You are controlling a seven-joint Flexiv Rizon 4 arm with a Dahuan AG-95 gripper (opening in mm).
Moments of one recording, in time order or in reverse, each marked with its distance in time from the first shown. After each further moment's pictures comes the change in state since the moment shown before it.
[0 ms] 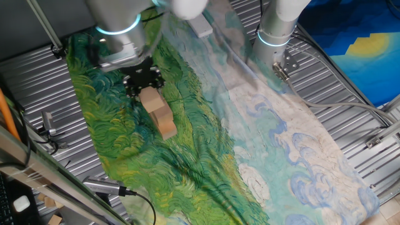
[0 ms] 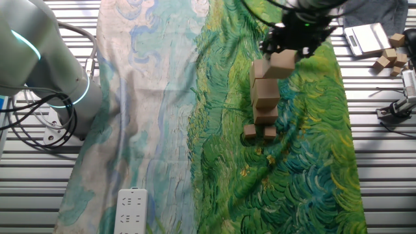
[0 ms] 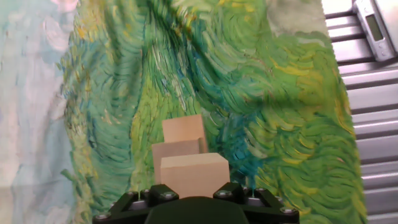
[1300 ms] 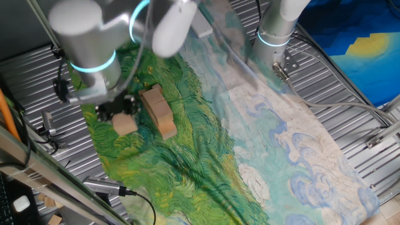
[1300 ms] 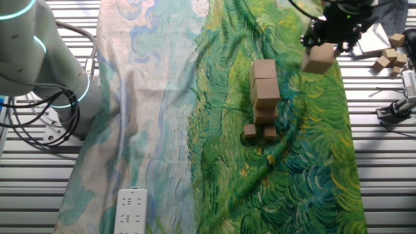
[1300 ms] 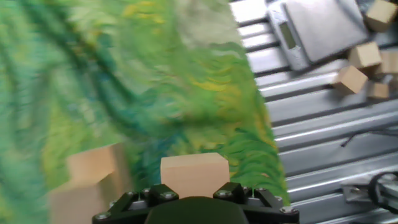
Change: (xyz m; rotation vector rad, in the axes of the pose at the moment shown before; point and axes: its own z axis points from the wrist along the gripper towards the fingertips) arm -0.032 -0.089 0.003 0.026 0.010 0.040
